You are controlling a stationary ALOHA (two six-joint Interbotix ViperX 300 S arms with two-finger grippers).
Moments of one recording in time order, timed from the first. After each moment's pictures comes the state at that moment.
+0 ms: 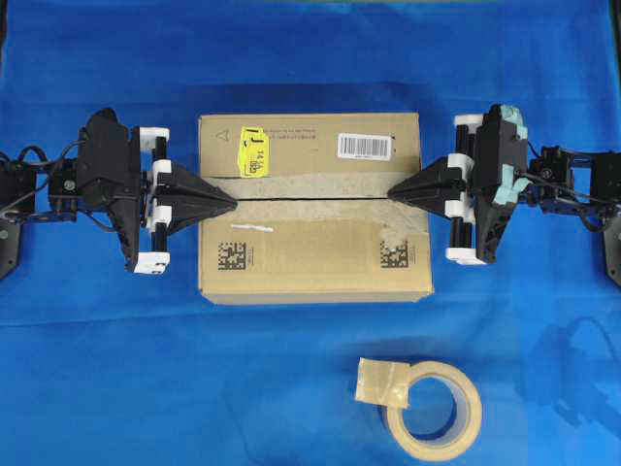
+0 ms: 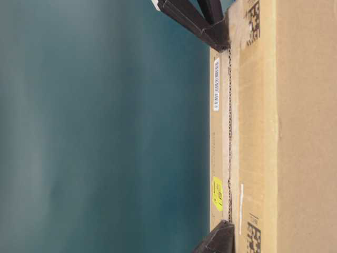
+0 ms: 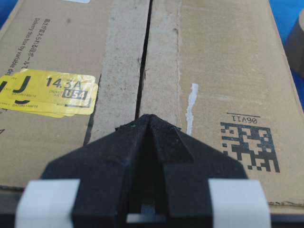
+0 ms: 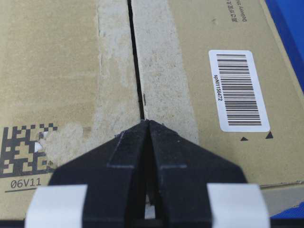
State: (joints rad) left arm 0.04 -0.16 1.15 -0.04 -0.73 -0.07; right arm -0.06 -0.27 1.02 0.17 -0.30 0.00
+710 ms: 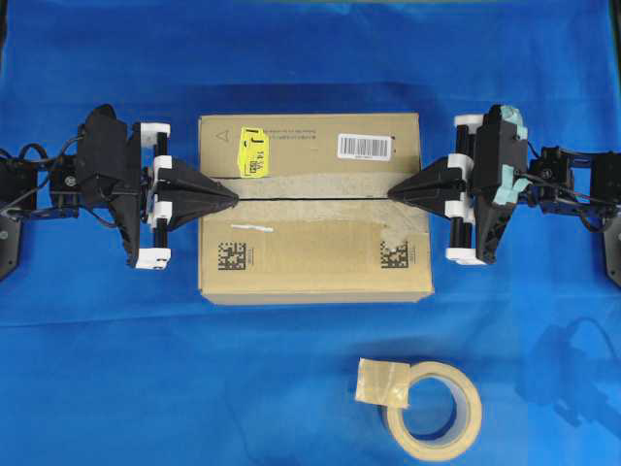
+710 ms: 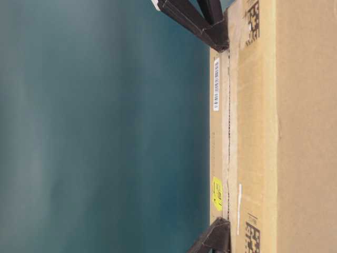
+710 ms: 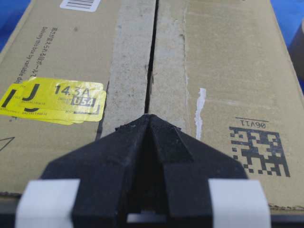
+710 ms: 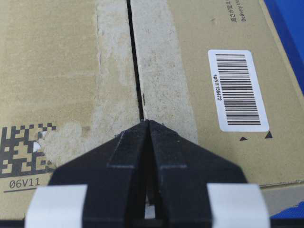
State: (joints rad) left arm 0.05 -0.16 1.15 -0.04 -0.75 -0.05; right arm -0.06 -0.27 1.02 0.17 -0.30 0.00
